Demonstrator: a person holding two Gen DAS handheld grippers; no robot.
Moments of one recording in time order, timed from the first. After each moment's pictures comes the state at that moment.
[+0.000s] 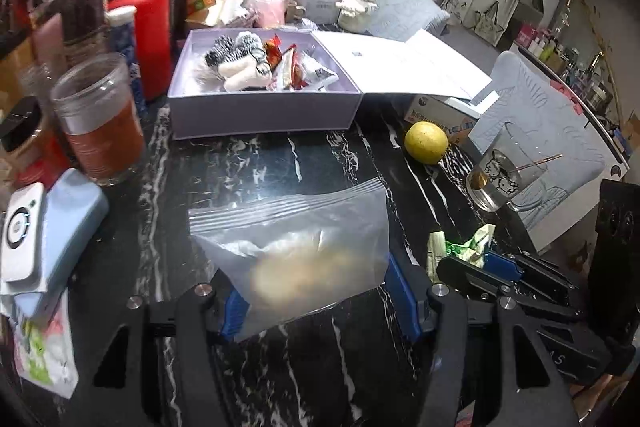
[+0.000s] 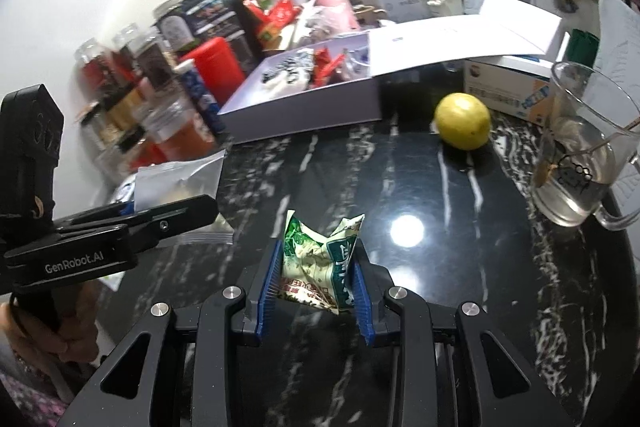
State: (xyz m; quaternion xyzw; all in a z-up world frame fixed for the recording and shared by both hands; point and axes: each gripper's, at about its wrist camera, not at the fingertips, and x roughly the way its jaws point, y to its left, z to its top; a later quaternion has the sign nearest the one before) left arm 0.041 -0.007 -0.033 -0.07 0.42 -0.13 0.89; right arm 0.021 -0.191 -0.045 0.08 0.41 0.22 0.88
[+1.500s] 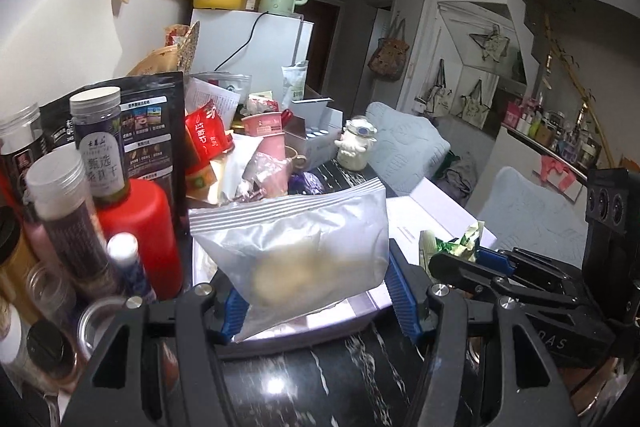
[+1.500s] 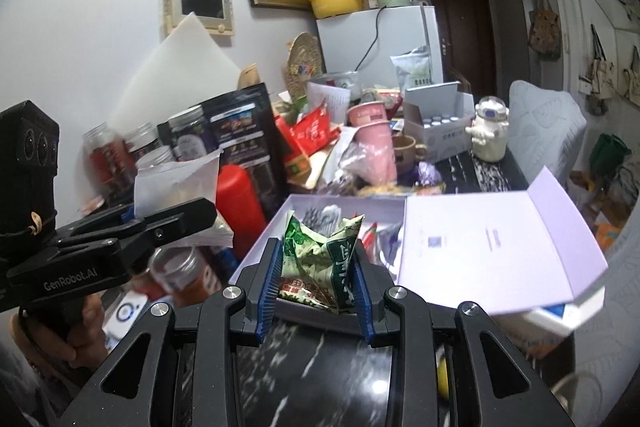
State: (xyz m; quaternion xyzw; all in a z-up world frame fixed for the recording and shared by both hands) left arm 0.159 0.027 0.083 -0.08 0.25 -0.13 0.95; right arm 0.156 -0.159 0.079 0.02 0.27 0.25 0.93
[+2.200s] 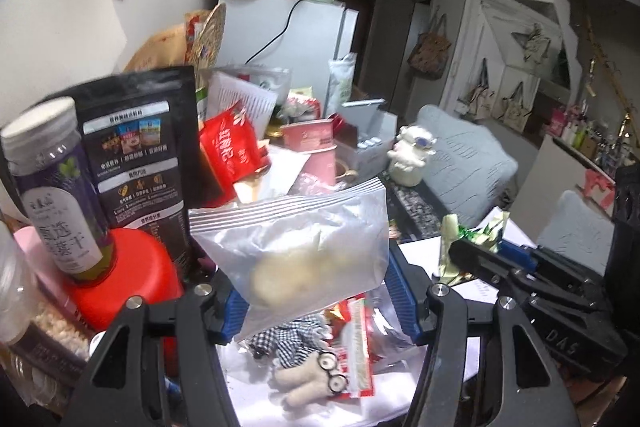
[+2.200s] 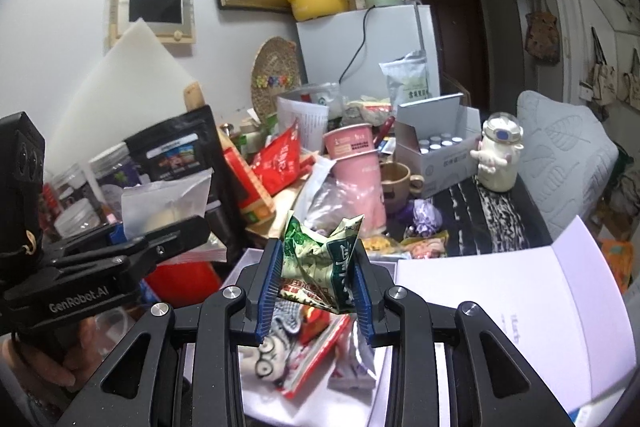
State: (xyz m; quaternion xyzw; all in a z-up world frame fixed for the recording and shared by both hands) left arm 0.282 0.044 0.061 -0.08 0.28 -0.07 0.96; right arm 0.287 -0.135 0.069 0.02 0.27 0.24 0.93
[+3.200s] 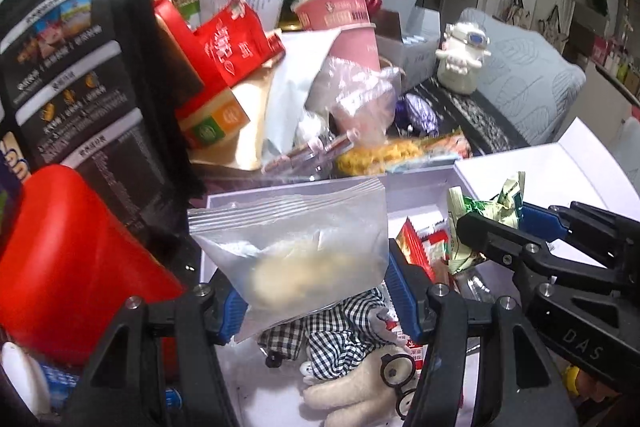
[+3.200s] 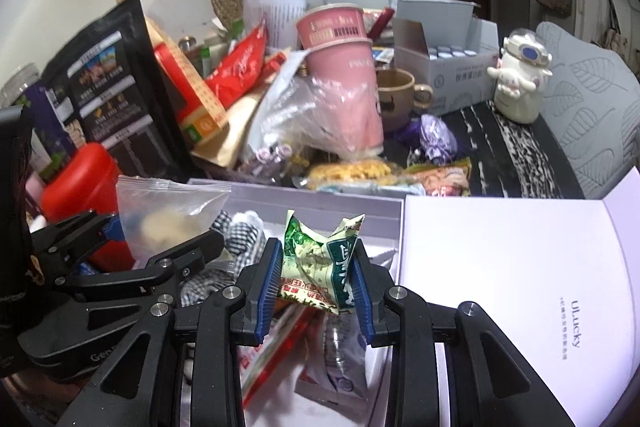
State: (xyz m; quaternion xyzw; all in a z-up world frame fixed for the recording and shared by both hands) left arm 0.350 0.028 -0.034 0.00 0.40 -0.02 0.92; right arm 0.358 -0.110 -0.021 -0.01 0.39 0.21 0.89
